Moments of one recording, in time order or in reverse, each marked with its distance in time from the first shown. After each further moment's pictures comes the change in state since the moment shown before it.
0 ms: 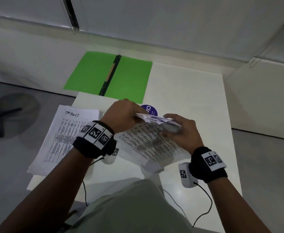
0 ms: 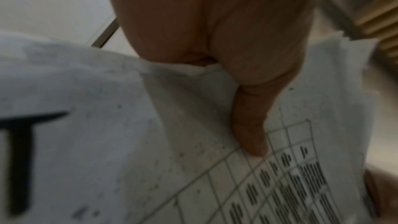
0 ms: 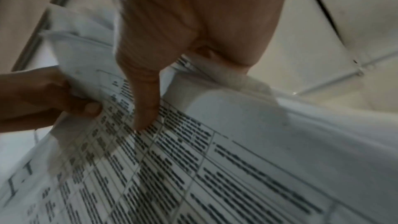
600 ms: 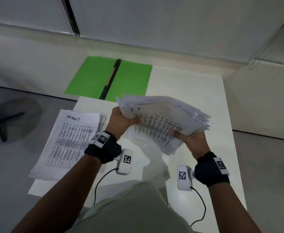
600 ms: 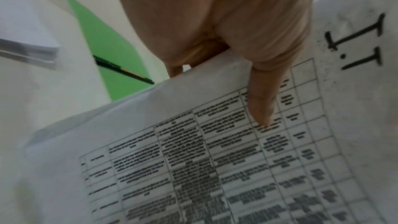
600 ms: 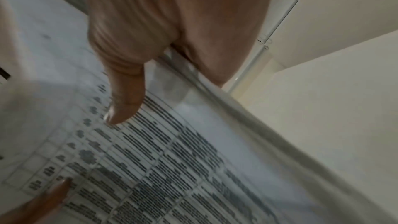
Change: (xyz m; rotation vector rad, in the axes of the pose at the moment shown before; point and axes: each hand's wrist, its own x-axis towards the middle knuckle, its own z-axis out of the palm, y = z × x) left_hand -0.001 -0.030 0.046 -1.027 0.327 -0.454; right_hand -0.006 0.027 -0.006 0.703 0.137 0.039
